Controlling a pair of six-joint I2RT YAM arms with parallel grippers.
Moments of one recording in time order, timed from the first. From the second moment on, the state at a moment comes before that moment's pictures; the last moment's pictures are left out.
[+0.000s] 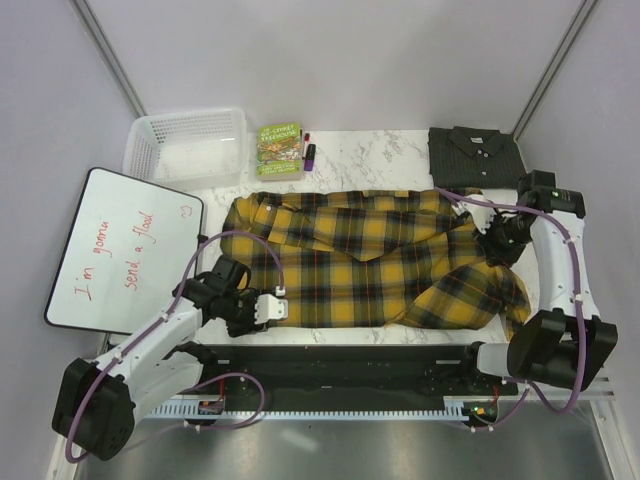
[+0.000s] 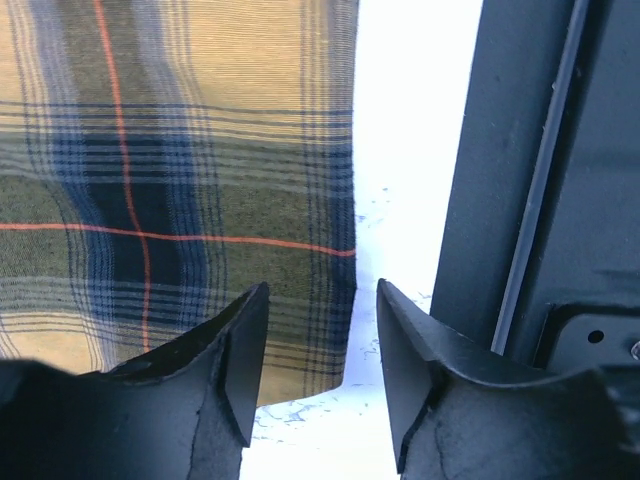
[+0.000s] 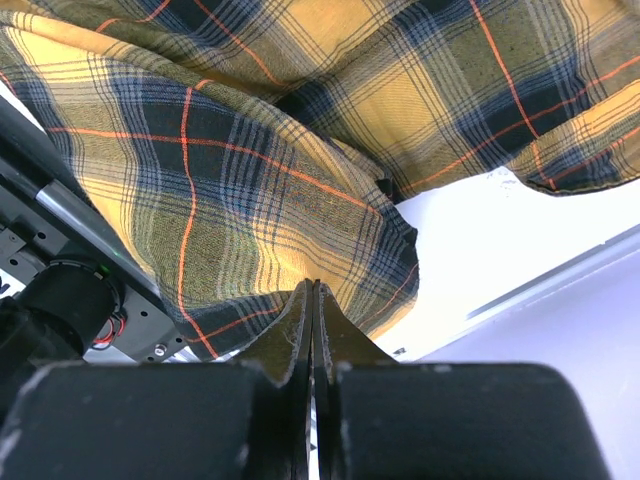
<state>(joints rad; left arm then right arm) -0.43 0.94 0.46 -0.77 0.41 1.04 -0.25 1.33 1.27 -1.34 -0.31 -1.12</state>
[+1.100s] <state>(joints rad) -0.41 1.00 0.73 -0.70 0.32 0.98 -0.16 1.45 1.82 -1.35 -0.29 -1.14</state>
